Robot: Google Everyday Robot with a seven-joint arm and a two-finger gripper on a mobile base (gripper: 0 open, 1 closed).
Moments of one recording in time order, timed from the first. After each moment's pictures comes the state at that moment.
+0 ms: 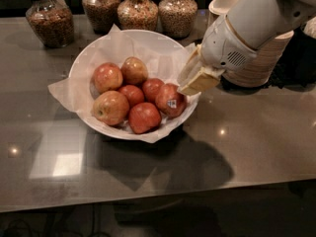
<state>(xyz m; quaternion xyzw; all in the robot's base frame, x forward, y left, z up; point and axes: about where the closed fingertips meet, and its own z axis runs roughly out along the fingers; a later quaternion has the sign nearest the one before) 0.497 -0.069 0.935 -0.68 0.68 0.13 0.26</state>
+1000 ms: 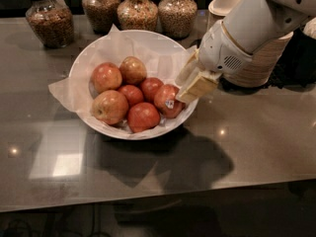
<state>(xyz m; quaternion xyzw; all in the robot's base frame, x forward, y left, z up) 0.501 -0.069 0.921 -0.68 0.68 0.15 0.25</state>
